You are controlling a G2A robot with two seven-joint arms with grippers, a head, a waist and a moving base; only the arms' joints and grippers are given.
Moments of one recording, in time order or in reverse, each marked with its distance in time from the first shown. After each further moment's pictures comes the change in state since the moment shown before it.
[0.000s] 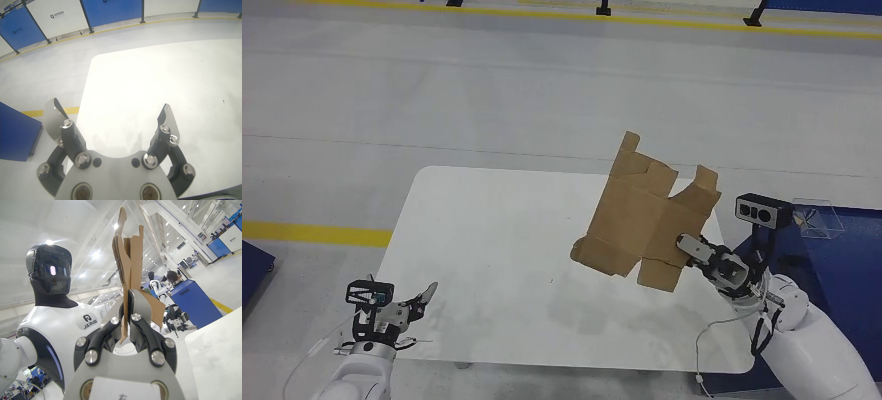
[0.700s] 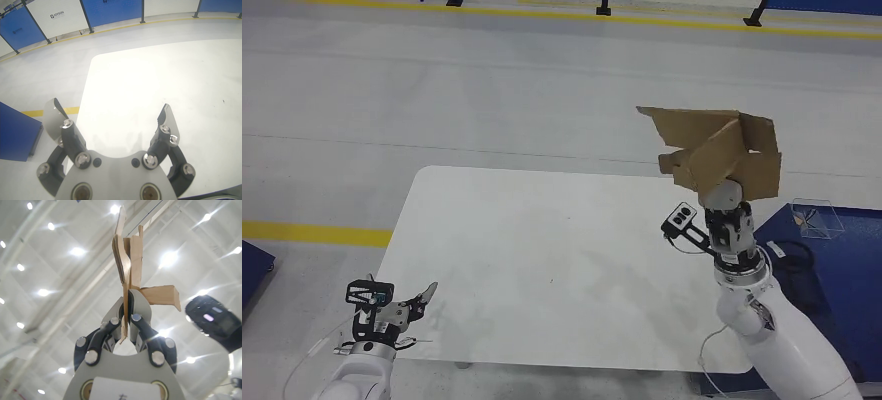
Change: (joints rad) left arm 0.000 0.000 0.000 0.000 0.000 0.000 0.000; right arm 0.019 -0.066 -0.078 0.051 1.559 1.430 -0.014
